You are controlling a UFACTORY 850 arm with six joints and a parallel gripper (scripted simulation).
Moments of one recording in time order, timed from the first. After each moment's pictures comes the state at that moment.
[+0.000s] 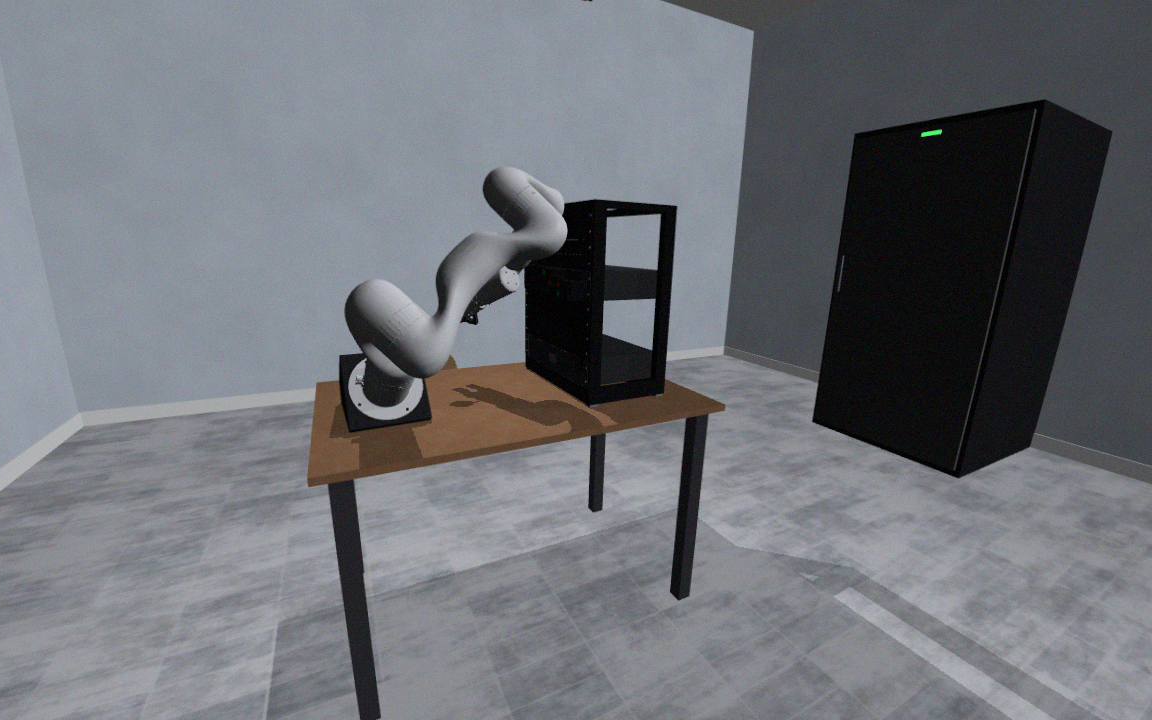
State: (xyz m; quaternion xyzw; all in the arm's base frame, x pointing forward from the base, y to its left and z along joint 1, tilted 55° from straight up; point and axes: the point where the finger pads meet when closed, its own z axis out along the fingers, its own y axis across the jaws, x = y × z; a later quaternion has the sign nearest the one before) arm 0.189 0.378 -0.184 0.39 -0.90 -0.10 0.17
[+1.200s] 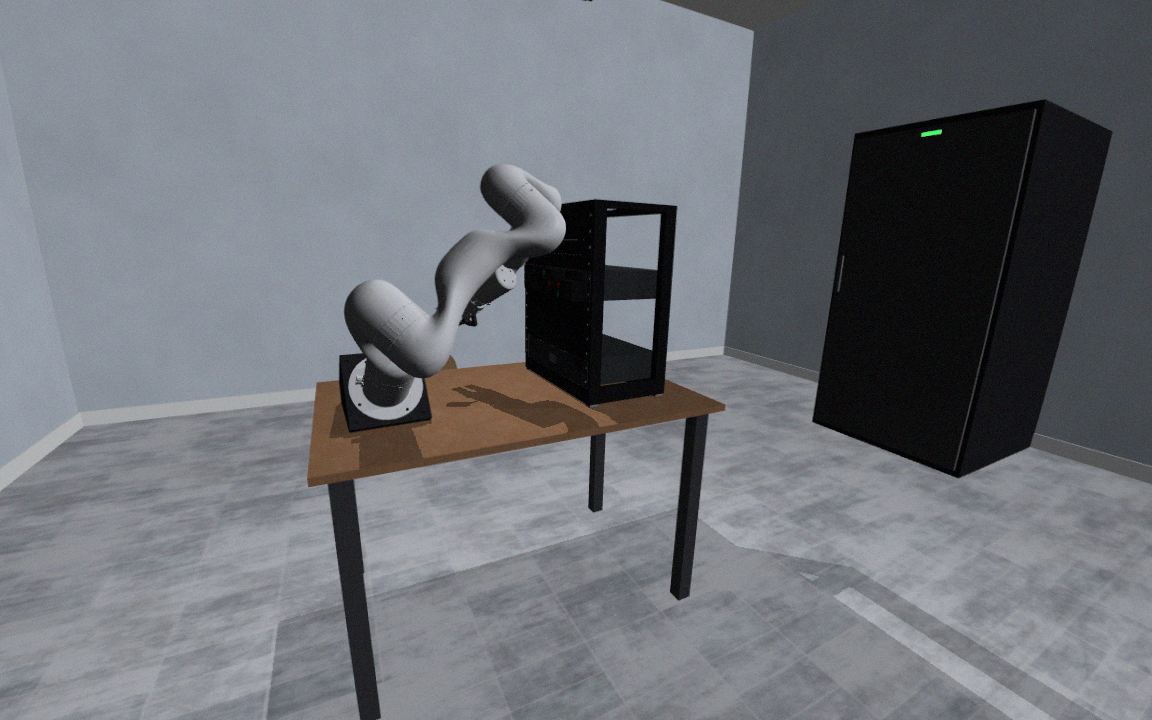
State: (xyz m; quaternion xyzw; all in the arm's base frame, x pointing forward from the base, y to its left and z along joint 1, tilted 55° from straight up) arm 0.189 0.368 -0.186 0.37 -0.91 -0.07 0.16
